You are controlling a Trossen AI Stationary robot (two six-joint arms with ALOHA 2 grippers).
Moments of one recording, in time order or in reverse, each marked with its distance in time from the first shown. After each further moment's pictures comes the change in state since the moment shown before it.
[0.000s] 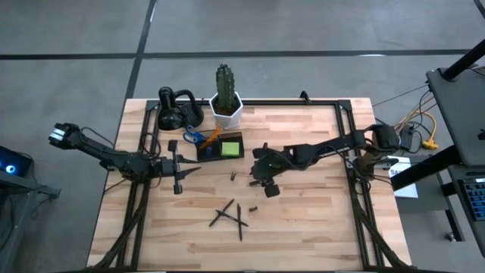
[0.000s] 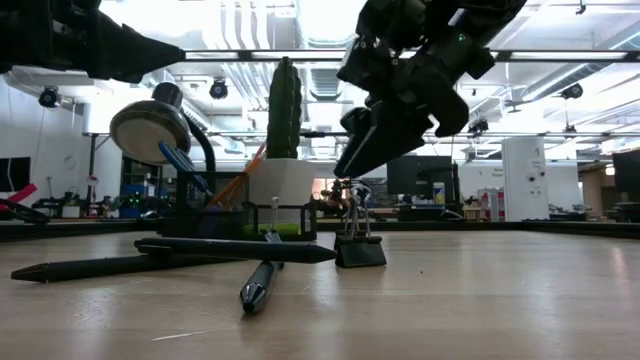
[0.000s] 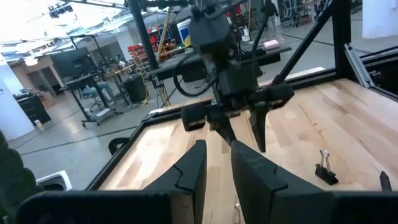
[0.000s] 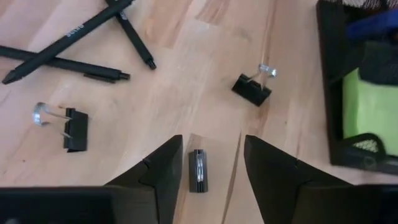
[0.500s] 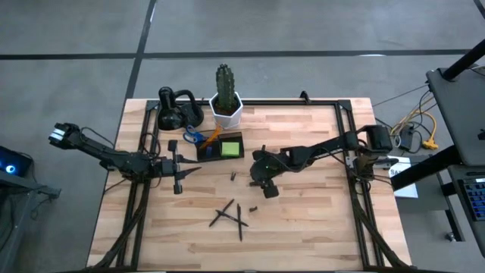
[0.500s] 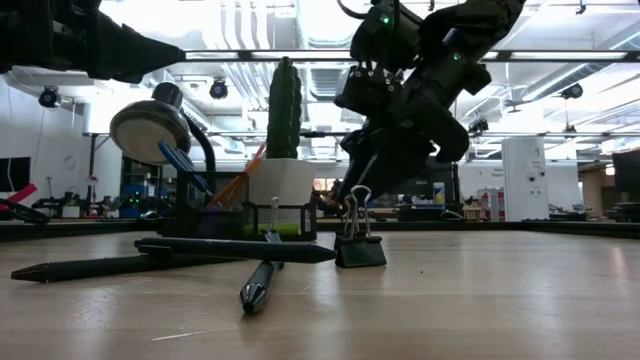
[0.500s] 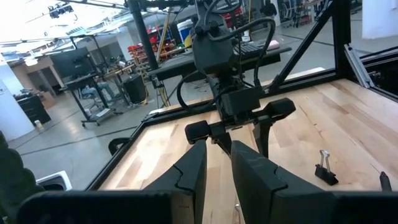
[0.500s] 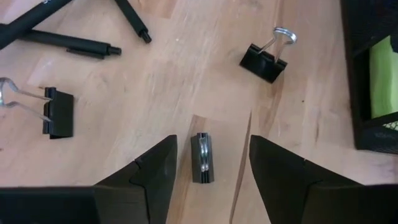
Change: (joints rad) left arm 0.000 0.001 0.000 0.001 0.000 0.000; right arm -0.004 0.063 -0.002 0.006 0.004 0.018
